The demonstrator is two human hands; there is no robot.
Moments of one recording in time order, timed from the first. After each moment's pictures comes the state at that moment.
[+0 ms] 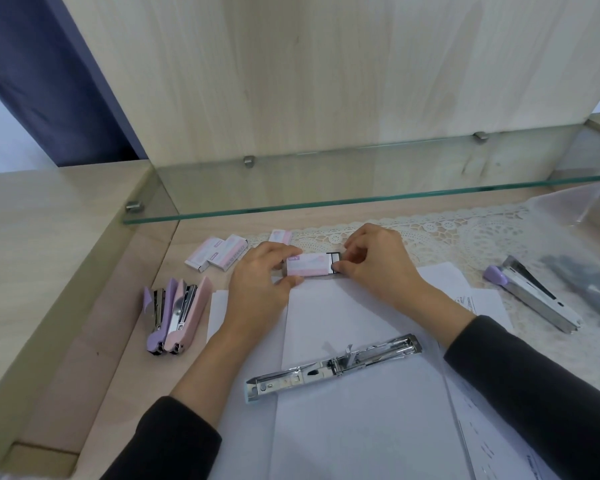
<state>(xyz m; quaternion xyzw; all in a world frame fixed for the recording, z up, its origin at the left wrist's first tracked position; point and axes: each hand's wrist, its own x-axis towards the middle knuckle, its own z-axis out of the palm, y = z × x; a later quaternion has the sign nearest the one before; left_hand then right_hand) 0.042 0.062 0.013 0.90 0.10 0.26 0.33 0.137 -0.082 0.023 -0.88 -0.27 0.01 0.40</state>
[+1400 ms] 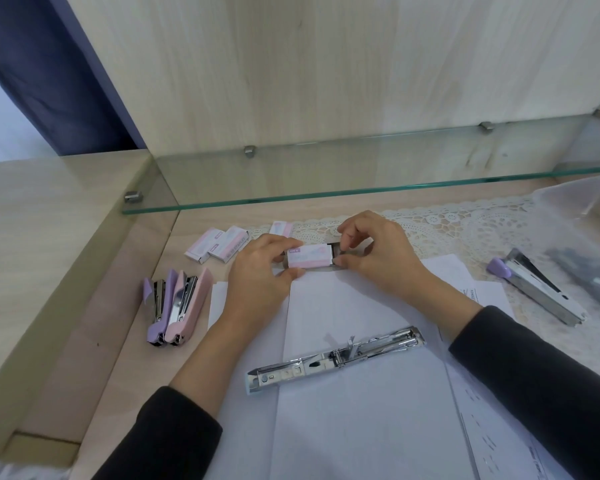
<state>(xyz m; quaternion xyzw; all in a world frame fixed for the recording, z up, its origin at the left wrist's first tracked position) 0.044 0.064 0.012 0.90 0.10 0.25 0.34 0.135 -0.086 0.024 -0.84 -0.32 0.02 0.45</state>
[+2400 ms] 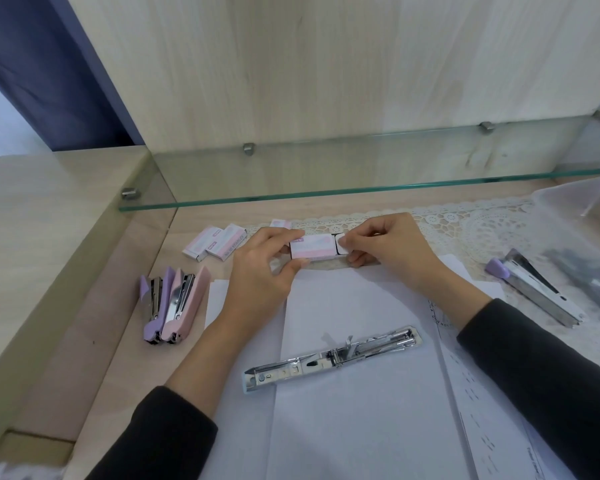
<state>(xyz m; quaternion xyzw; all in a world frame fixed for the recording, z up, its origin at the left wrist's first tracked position) 0.041 0.059 0.016 0.88 0.05 0.30 0.35 0.141 -0.094 0.034 -0.75 -0.18 0.17 0.61</state>
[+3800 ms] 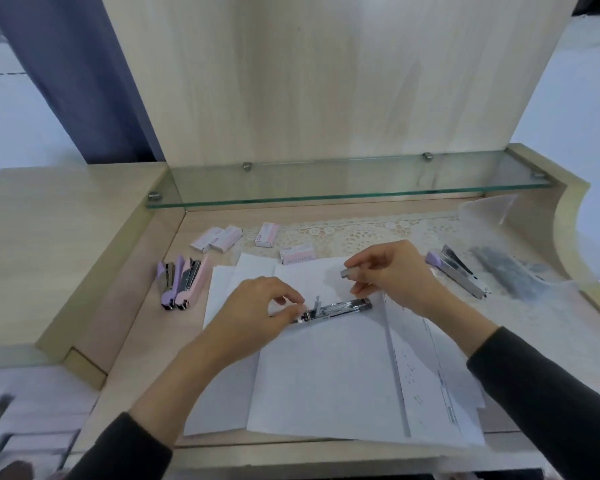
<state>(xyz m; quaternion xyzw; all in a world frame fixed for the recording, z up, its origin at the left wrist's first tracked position) -0.045 0.018 0.046 0.95 0.01 0.10 0.31 0.078 -0.162 0.058 -0.77 -0.21 0.18 0.58</state>
